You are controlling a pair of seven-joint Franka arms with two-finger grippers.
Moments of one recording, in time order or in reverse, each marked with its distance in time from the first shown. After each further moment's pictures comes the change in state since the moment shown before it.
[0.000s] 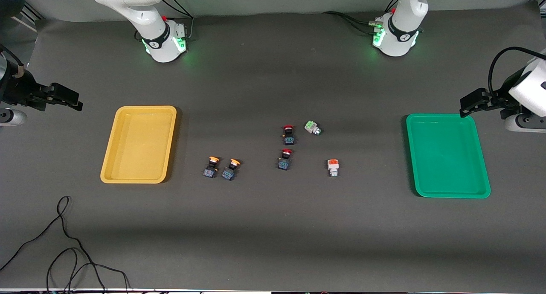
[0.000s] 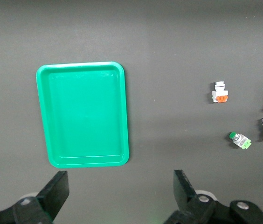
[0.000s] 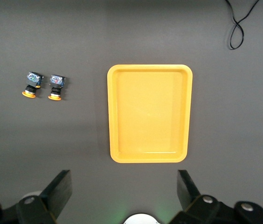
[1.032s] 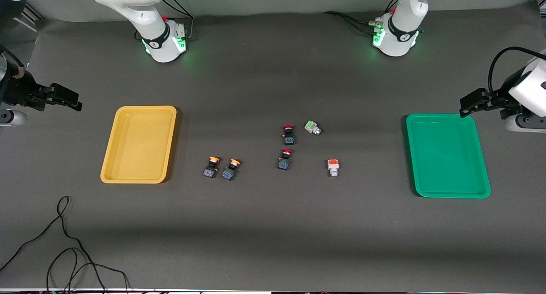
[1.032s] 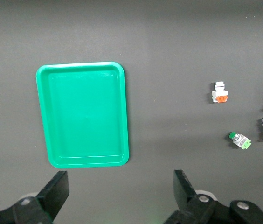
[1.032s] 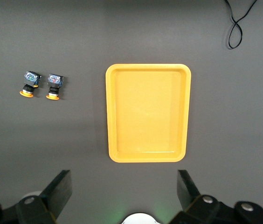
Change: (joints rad) left arm 0.000 0.000 0.000 0.000 0.000 0.000 0.000; right arm 0.000 0.006 0.001 0.001 -0.003 -0.002 0.000
